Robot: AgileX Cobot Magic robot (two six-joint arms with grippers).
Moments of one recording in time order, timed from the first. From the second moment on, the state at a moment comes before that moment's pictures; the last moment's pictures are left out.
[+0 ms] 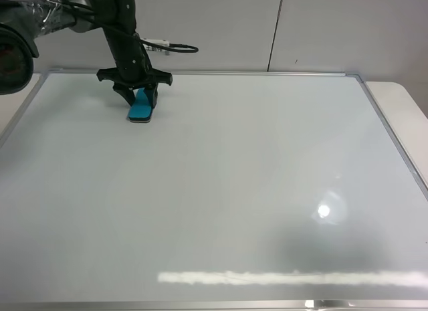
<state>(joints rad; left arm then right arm) -0.22 2.53 -2.23 0.00 1.17 -0.16 0.00 0.00 -0.50 -0.06 1.06 0.03</state>
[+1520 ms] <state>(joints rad) -0.67 2.54 -2.24 -0.01 1.21 -0.13 0.00 0.00 -0.50 -0.06 1.06 0.03</state>
